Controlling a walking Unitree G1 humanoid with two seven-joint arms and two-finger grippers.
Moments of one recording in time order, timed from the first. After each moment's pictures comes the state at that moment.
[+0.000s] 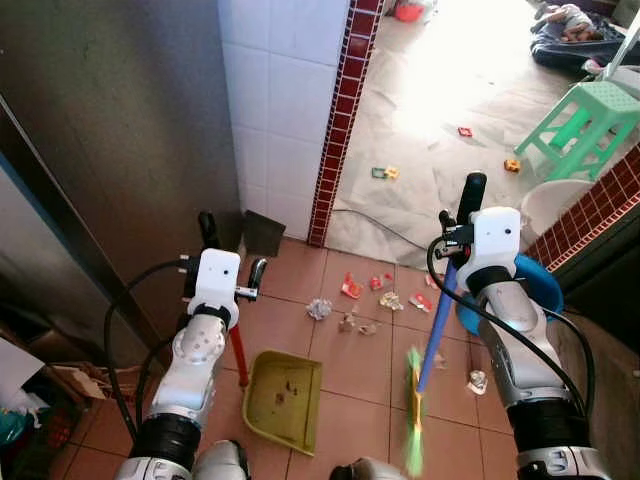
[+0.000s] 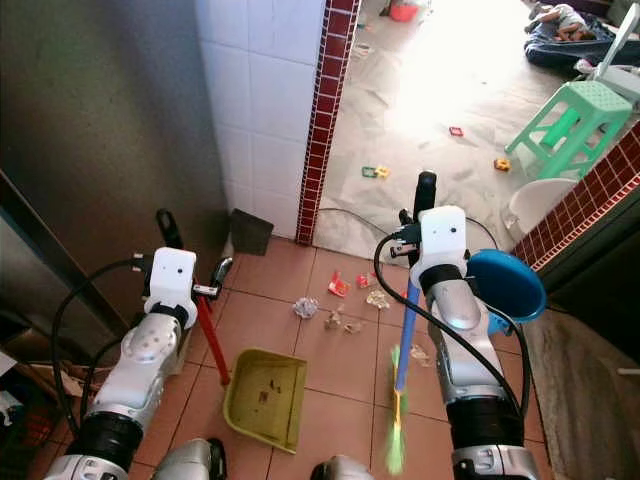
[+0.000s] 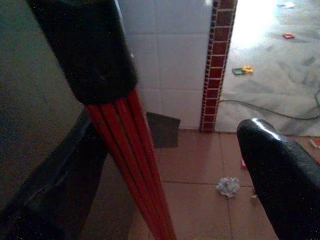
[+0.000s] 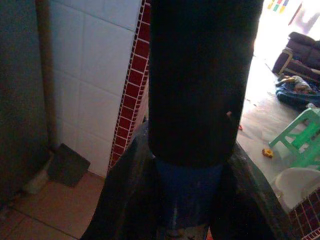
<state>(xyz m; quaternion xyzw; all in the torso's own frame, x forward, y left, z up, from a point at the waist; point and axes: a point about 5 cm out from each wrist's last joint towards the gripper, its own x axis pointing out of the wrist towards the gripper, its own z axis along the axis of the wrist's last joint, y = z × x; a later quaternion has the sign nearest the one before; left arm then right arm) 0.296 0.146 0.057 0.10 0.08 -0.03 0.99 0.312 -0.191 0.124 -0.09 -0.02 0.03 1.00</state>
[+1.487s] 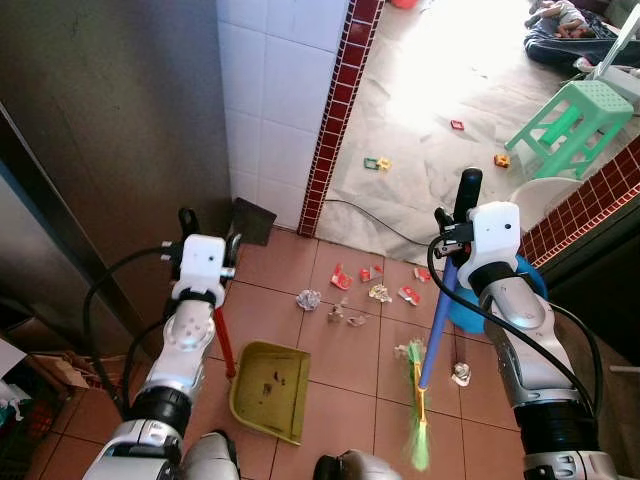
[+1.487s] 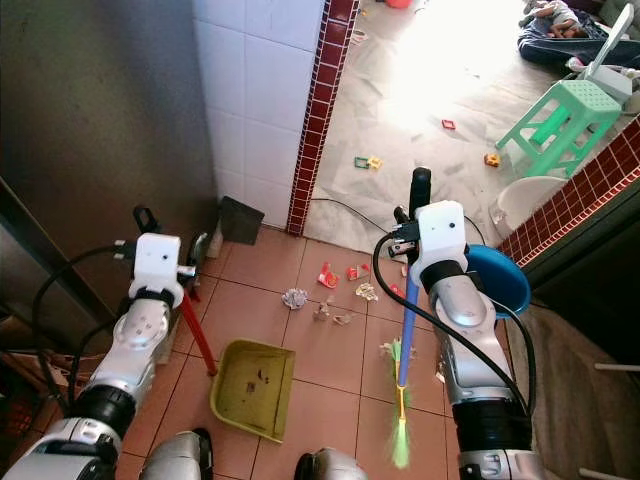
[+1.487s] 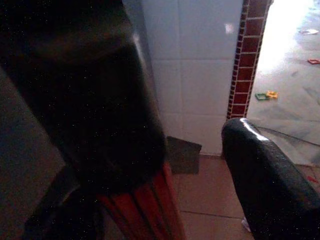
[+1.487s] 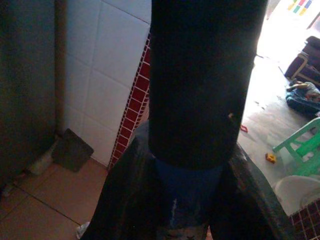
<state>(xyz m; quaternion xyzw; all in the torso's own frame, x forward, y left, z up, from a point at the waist) 0.319 0.163 0.068 0.13 0.00 0.01 0.99 0.310 -0.190 0.136 -0.10 -0.02 0.07 0.99</state>
